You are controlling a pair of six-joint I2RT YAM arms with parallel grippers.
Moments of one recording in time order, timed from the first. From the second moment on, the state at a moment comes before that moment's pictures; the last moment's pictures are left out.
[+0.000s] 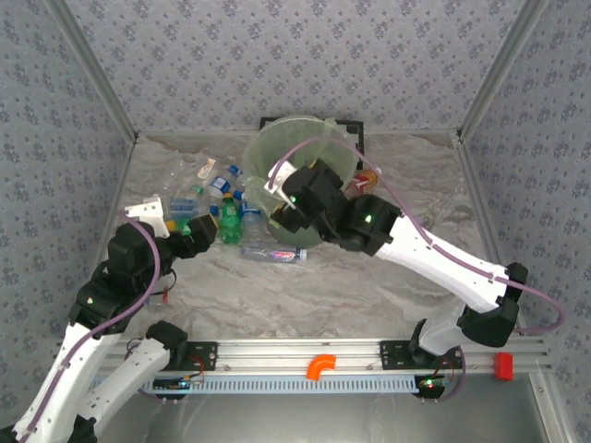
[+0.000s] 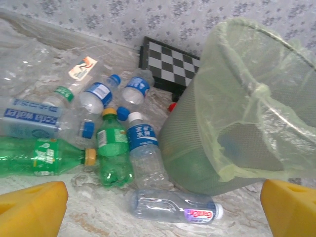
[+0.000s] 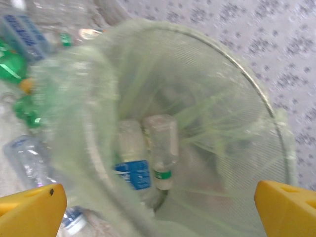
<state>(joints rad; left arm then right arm) -0.48 0.58 0.92 -0.76 -0.18 -0.56 1.09 1.46 1.63 -0.80 0.57 -0.22</state>
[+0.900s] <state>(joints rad) -0.48 0.26 0.83 -1.01 -0.50 -0.71 1.28 2.05 1.78 -0.84 0.44 -0.26</state>
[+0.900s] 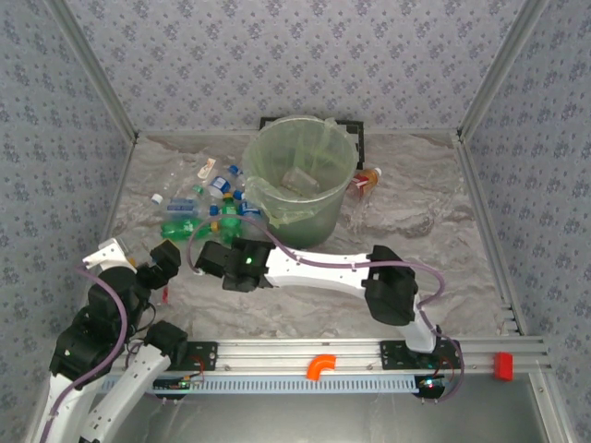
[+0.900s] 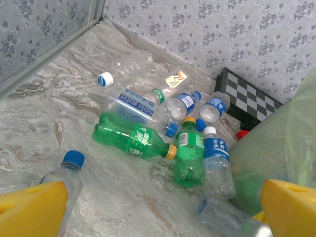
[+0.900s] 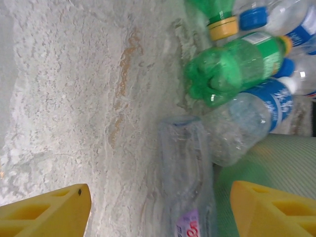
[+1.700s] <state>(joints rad) -0.48 0.23 0.83 -1.02 -0.52 -0.69 1.14 2.31 1.91 -0.88 0.37 -0.31</state>
